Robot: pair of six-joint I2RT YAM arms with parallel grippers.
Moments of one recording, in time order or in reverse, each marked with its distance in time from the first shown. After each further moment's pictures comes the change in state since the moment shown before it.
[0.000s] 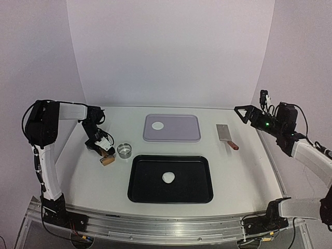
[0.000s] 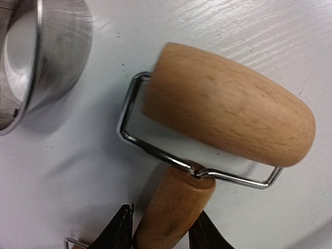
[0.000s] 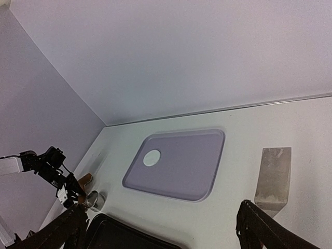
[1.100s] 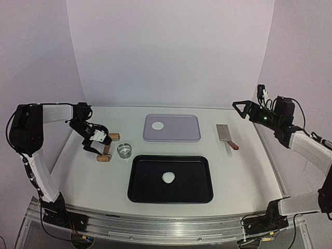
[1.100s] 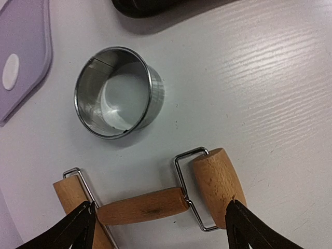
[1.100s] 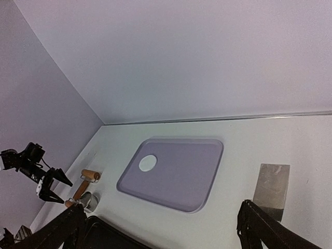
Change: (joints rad) left arm 0.085 -0.213 -0.151 0.092 0.362 -0.091; right arm -0.022 0.111 0.092 0.018 -0.035 -0.067
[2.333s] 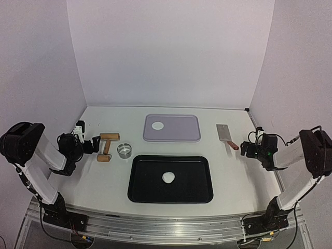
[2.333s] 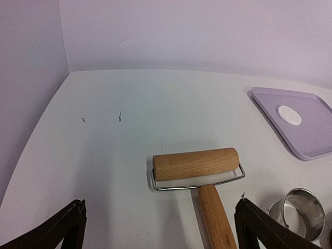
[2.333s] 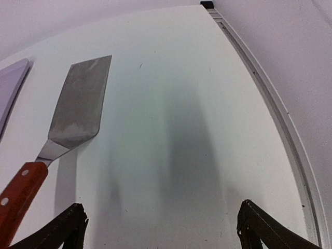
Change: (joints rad) left arm 0.027 -0.169 -0.945 1.889 -0.432 -1.925; right arm -0.088 0.412 -0.400 0.447 0.544 -0.257
